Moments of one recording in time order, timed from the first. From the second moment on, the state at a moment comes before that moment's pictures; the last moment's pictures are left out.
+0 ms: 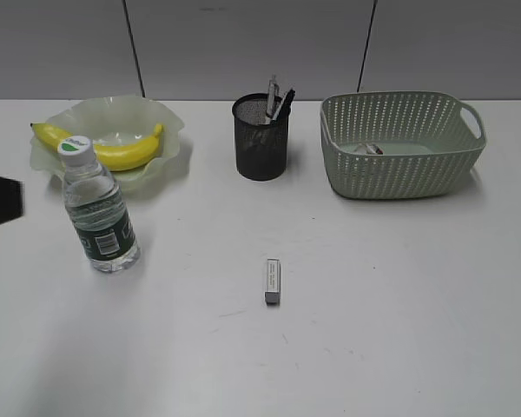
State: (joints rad) left arm -0.53 0.66 -0.58 -0.35 0.54 -0.09; right arm 0.53 0.00 -0.51 -0.01 1.06 -0.02
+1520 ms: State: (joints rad) left arm -0.79 2.06 -1.45 -0.11 0.77 -0.38; right arm 0.53 -0.01 -0.51 -0.01 1.04 -0.02
